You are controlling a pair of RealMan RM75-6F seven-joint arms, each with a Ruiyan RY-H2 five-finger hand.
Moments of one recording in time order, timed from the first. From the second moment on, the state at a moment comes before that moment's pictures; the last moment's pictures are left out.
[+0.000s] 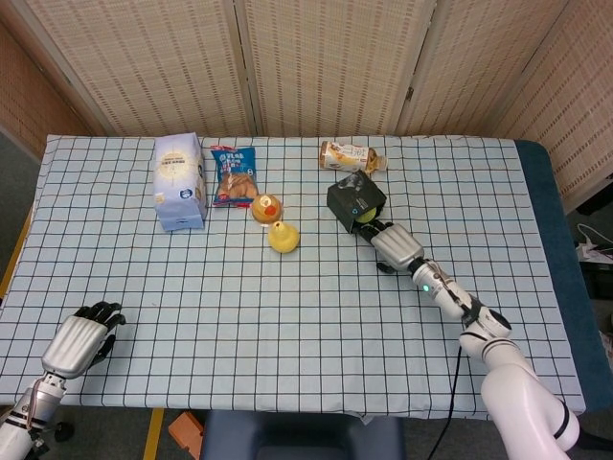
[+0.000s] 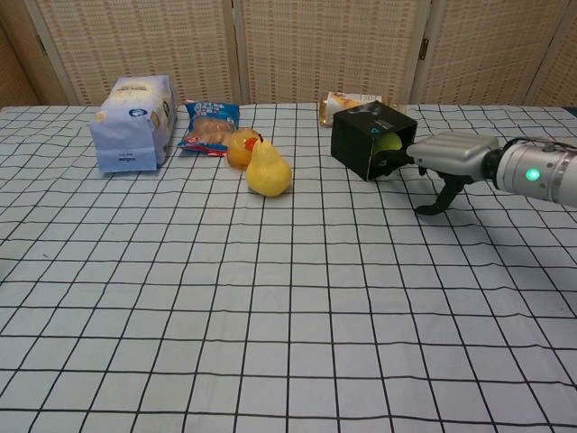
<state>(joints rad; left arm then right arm) -0.26 -1.33 0.08 -1.18 1.65 1.34 0.04 0.89 -1.88 -0.12 -0.29 -1.68 0.85 0.64</state>
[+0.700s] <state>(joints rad) -0.26 -1.31 0.08 -1.20 1.66 1.37 0.03 0.82 -1.79 -0.12 -0.43 -1.68 0.98 0.55</state>
